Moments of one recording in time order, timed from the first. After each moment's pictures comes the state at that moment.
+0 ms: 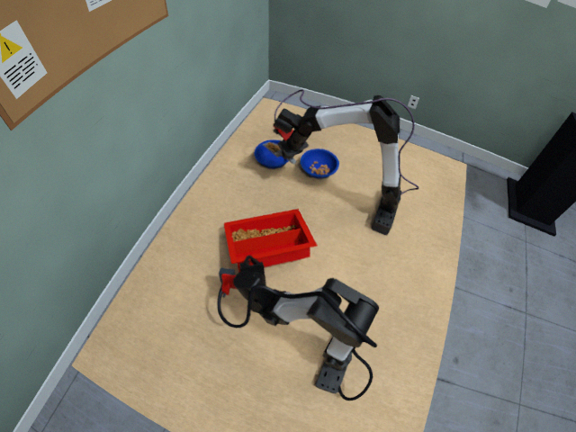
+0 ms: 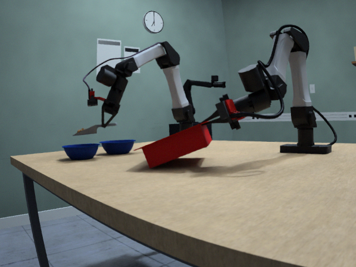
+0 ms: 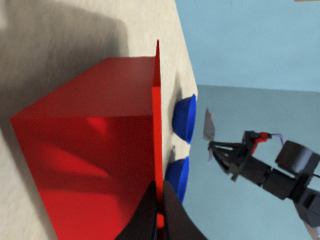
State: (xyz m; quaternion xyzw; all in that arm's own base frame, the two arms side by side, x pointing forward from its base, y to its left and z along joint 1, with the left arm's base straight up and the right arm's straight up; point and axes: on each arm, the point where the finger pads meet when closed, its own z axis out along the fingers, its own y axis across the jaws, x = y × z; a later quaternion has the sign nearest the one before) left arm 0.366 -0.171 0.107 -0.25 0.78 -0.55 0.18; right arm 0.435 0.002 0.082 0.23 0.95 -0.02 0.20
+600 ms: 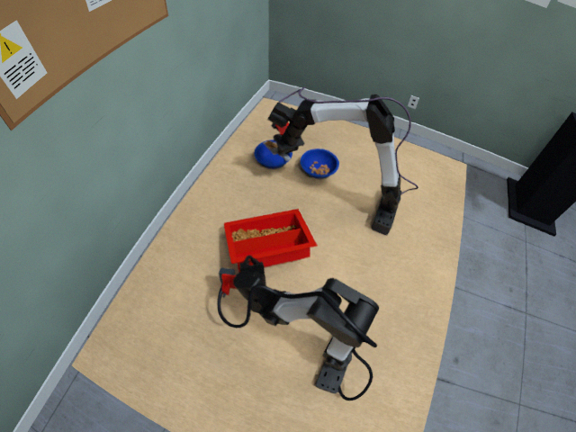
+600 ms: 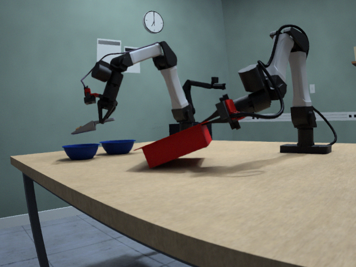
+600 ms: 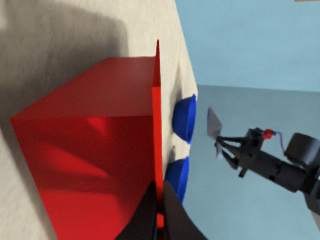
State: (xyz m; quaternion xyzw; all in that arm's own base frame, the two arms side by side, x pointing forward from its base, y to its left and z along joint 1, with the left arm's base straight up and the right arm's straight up) left arm 0.366 -0.171 0.107 -0.25 0.78 -0.55 0.18; right arm 0.448 0.011 0.099 0.33 0.93 0.02 0.17
